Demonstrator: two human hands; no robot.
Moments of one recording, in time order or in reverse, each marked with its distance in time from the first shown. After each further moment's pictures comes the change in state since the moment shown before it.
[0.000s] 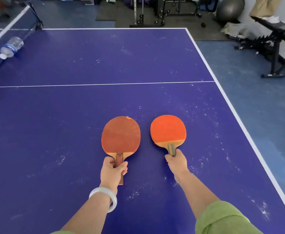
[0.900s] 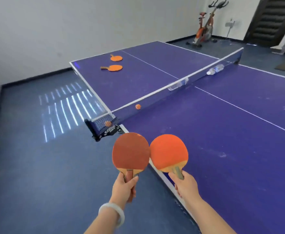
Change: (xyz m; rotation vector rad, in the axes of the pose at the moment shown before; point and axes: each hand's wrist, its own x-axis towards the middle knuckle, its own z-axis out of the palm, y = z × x) left_hand -0.276 -0.159 -0.383 -0.380 0.674 -0.111; right_hand -0.389 0.009 0.264 -0.368 -0.898 -0.470
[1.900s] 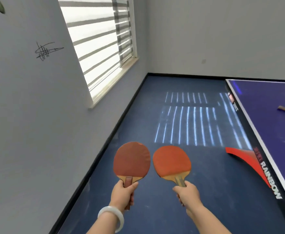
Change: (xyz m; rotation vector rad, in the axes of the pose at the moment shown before) left_hand 0.191 -0.007 -0.576 -0.397 0.745 -0.195; right_hand 0.087 -0.241 0.680 -0.427 -0.687 -0.144
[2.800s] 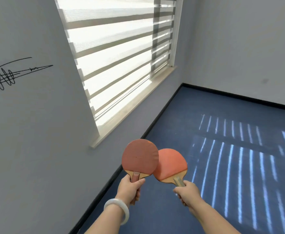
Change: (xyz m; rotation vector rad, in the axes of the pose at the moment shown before) left_hand 0.504 0.295 -0.026 -0.122 0.114 -0.068; right_hand 0.489 -0.364 0.176 -0.267 -0.246 -0.075
